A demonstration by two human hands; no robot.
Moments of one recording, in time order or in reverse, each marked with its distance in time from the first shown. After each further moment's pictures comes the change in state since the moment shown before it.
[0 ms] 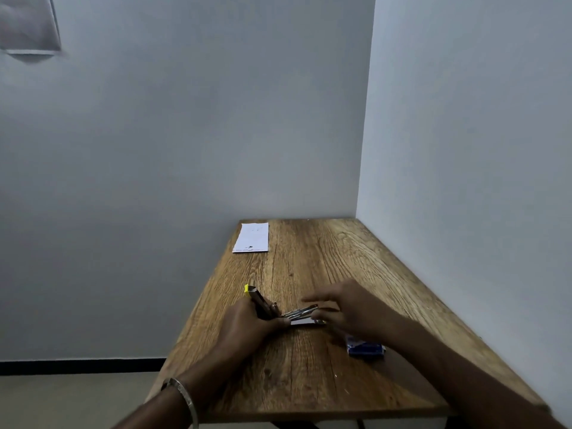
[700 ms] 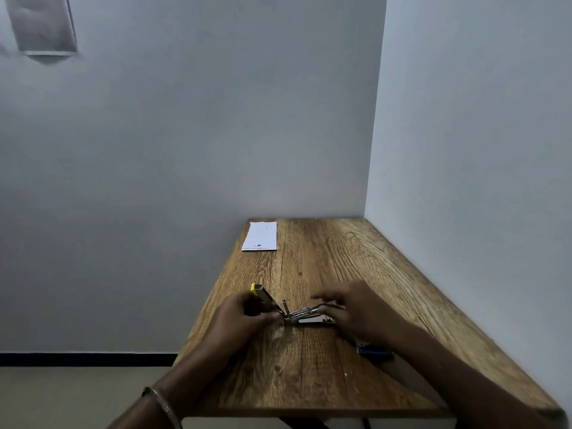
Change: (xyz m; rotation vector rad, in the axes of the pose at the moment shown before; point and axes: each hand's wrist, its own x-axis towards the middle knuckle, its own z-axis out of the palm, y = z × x) left_hand -0.016 -0.003 -0.036 -0.232 -0.066 -0.081; right_hand -0.001 -0.015 0.003 0.035 0.076 0.085
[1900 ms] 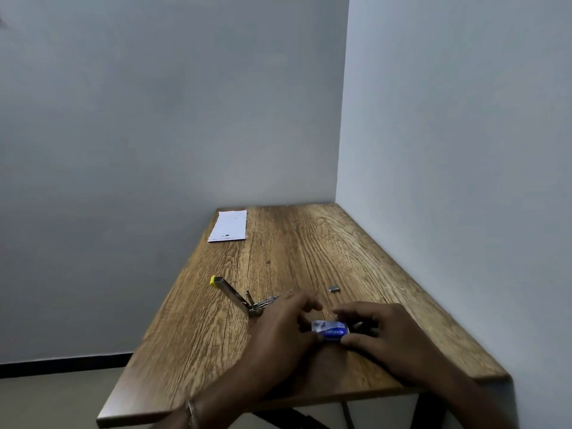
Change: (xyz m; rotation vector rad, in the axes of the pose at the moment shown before) left_hand -0.025 0.039 0.099 0.274 -0.173 0.397; right_hand -0.103 0.032 -0.023 0.251 0.114 0.222
